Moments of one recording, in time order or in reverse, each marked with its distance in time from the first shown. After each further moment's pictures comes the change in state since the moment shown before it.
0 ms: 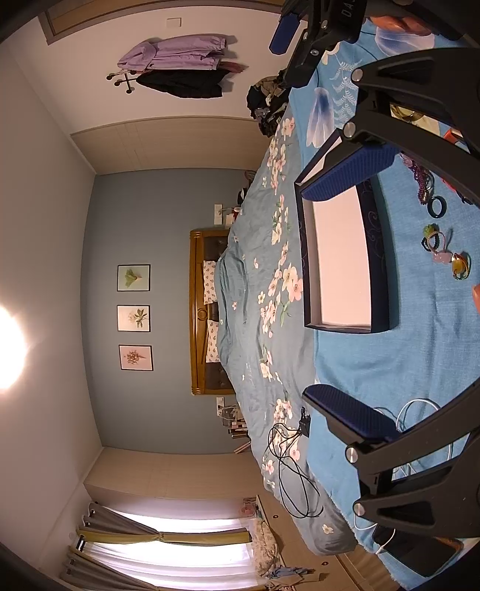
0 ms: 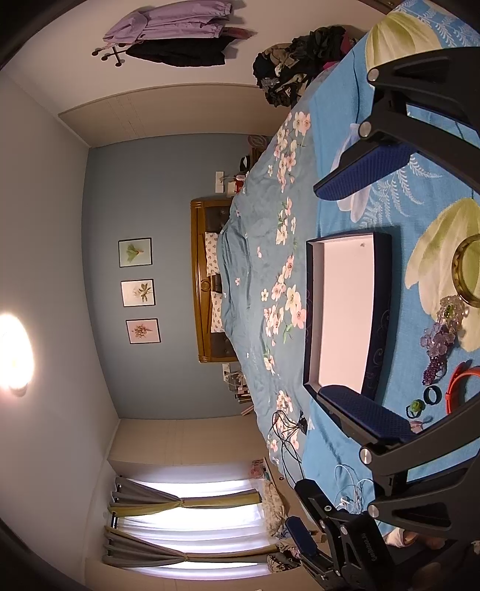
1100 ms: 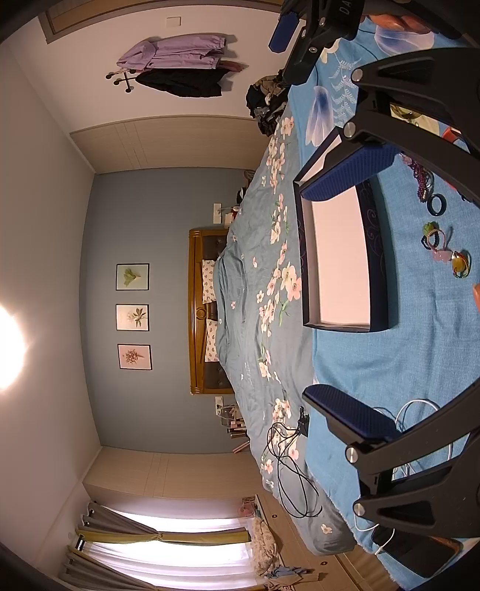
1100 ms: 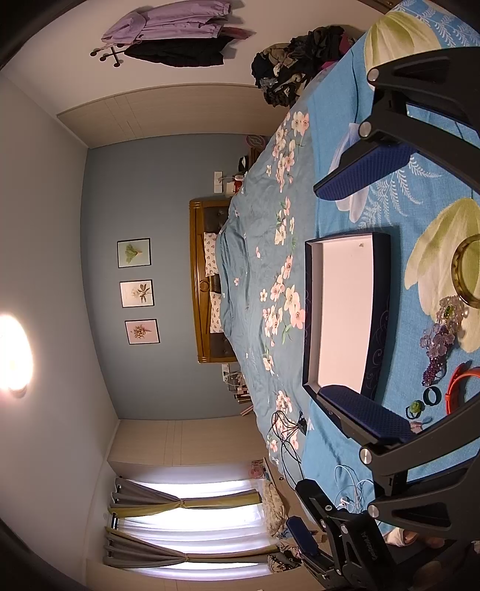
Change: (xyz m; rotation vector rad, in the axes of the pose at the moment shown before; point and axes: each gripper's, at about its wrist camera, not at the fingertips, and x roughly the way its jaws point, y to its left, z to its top) left arm 0.002 0.001 -0.001 0.002 0.007 0.004; right arm 0.004 -0.001 0.000 0.006 0.004 0.003
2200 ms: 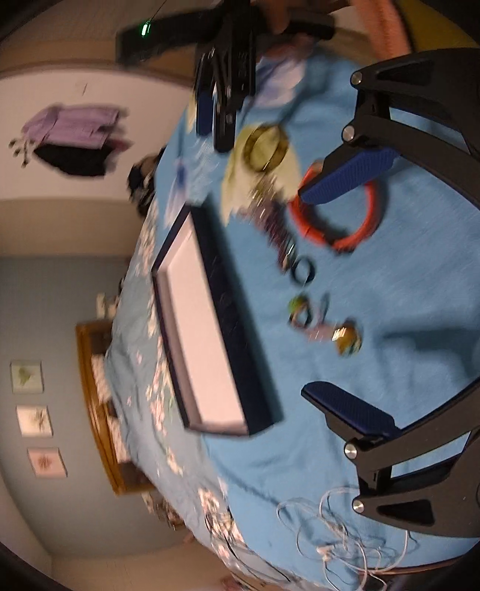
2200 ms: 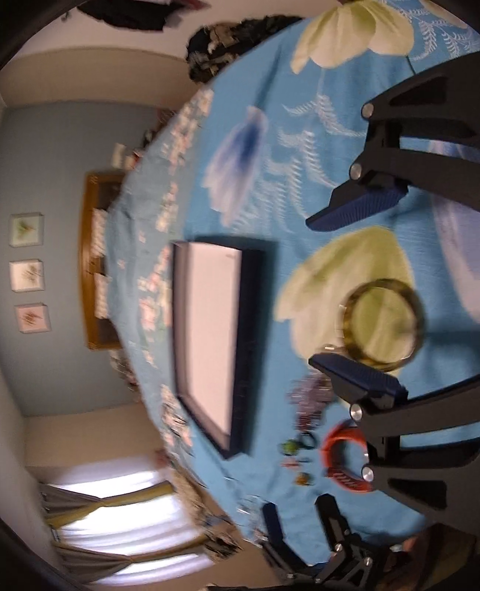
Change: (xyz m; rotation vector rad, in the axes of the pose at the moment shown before) left arm 0.041 -0.032 -0.073 0.168 0.475 -0.397; right arm 0.042 -0.044 -0.058 -0.038 0.510 0.098
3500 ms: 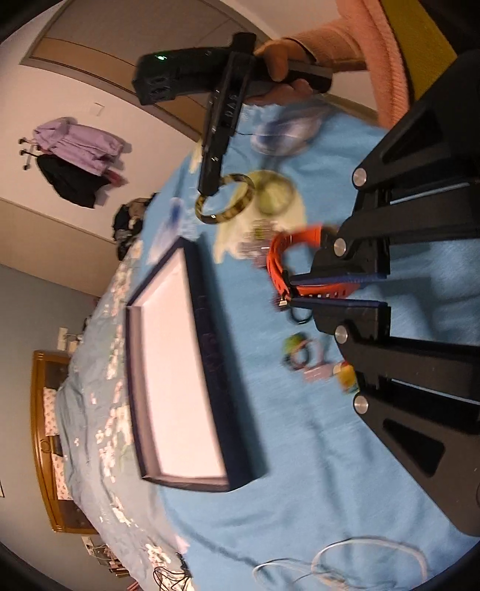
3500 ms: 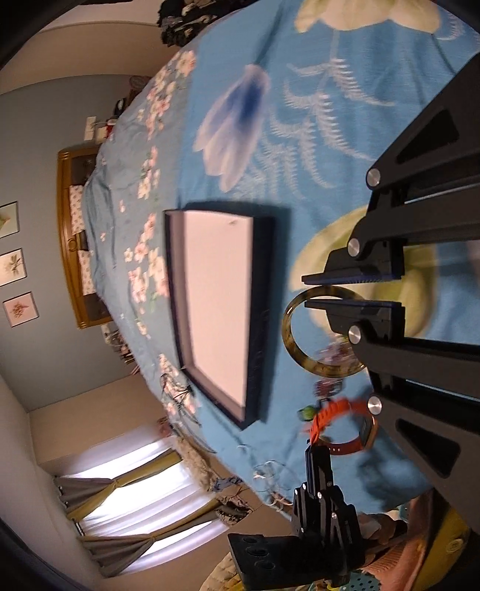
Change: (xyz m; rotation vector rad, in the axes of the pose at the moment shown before) left arm 0.012 0.032 0.029 -0.158 0.127 -0.269; right arm 0.008 -0.013 0.037 0.073 0.030 0.185
